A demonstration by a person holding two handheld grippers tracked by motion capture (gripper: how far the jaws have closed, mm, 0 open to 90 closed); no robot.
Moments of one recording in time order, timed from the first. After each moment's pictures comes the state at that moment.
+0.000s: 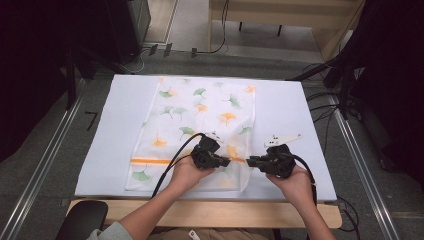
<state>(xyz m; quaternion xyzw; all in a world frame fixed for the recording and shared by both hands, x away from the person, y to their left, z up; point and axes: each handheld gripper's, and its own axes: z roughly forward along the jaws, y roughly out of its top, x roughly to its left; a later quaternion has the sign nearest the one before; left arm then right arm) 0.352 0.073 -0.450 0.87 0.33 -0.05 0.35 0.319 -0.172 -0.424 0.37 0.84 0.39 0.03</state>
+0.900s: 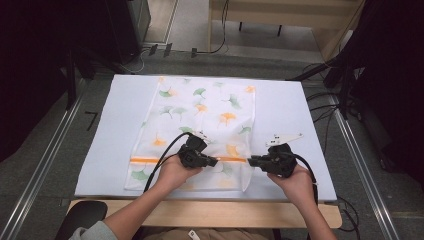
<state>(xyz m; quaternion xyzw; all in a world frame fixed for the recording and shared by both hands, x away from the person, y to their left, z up) 0.352 0.107 -0.447 0.88 0.34 -0.05 0.34 0.321 -0.176 -0.425 0.37 0.84 0.39 0.03</state>
